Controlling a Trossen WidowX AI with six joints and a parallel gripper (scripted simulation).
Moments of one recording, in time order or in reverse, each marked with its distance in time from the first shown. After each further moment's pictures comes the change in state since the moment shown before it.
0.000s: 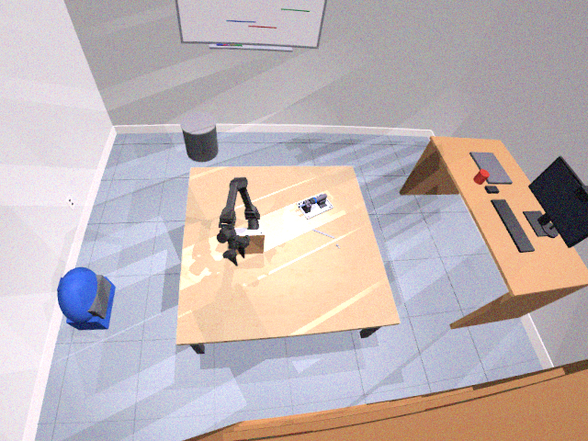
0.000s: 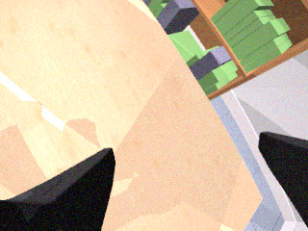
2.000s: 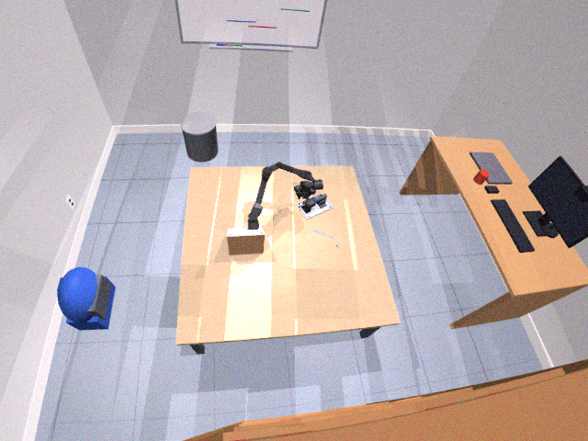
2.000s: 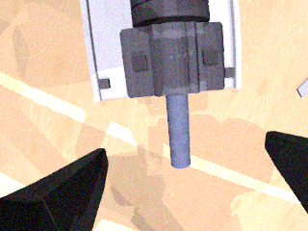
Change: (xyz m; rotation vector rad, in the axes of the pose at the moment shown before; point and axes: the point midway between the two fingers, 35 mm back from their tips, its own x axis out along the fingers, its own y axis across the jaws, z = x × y) arm -0.086 0.637 0.211 -0.771 0.253 0.748
